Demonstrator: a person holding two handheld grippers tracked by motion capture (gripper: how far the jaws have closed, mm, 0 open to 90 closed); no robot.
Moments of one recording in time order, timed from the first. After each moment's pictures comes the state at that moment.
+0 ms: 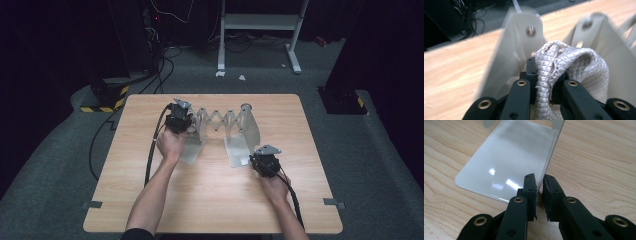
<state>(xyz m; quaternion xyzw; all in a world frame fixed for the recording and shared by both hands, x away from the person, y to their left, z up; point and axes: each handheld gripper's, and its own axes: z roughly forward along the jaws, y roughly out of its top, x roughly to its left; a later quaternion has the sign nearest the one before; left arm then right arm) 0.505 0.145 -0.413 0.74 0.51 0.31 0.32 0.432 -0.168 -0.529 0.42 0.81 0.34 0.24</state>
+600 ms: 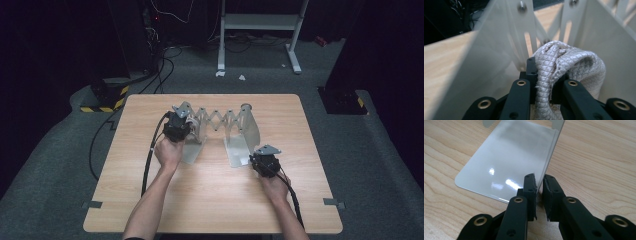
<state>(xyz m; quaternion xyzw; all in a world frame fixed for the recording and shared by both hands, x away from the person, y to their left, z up) 0.474 0.150 -0.435 0.74 0.51 0.30 0.32 0.432 -0.167 -0.529 0.42 0.81 0.34 0.24</state>
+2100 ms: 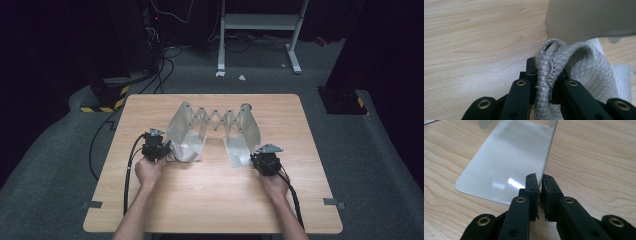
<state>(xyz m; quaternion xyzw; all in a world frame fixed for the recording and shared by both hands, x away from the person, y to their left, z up) 0.450 0.227 -0.494 0.74 0.54 0.20 0.34 0.436 -0.171 -0.529 0.43 0.80 0.35 0.23</state>
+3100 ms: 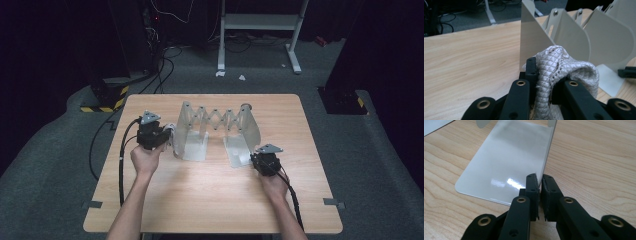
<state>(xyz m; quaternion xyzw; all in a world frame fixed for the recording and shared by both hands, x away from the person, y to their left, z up) 0.433 0.218 -0.403 0.73 0.48 0.22 0.44 0.435 -0.170 -0.529 0.44 0.80 0.35 0.23</state>
